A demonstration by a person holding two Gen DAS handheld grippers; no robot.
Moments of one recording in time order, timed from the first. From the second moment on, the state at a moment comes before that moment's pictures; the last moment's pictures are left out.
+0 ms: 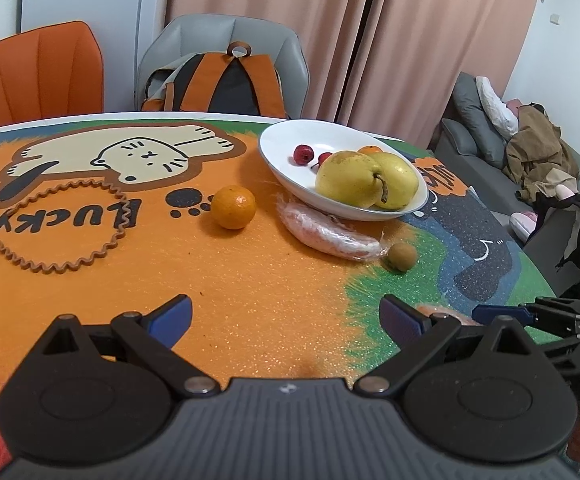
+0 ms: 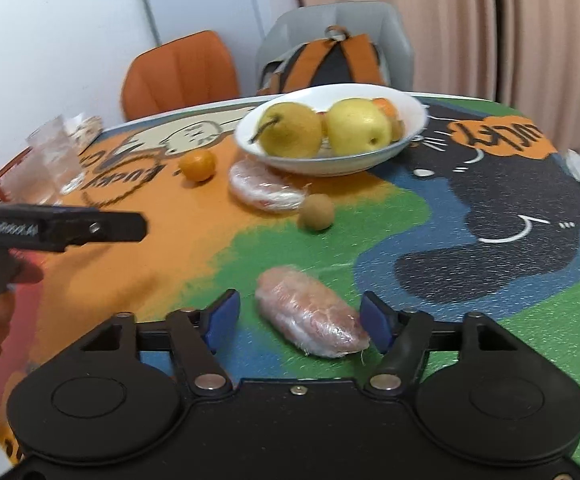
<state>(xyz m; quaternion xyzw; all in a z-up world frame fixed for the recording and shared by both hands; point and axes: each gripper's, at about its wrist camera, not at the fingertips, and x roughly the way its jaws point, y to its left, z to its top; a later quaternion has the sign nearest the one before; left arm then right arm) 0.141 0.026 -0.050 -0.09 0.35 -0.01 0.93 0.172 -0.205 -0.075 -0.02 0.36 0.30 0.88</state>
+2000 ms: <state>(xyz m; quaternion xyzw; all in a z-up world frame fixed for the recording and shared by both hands) 0.234 -0.089 -0.065 -0.05 0.35 -0.06 0.93 0.223 -0.305 -0.072 0.05 0.33 0.25 0.91</state>
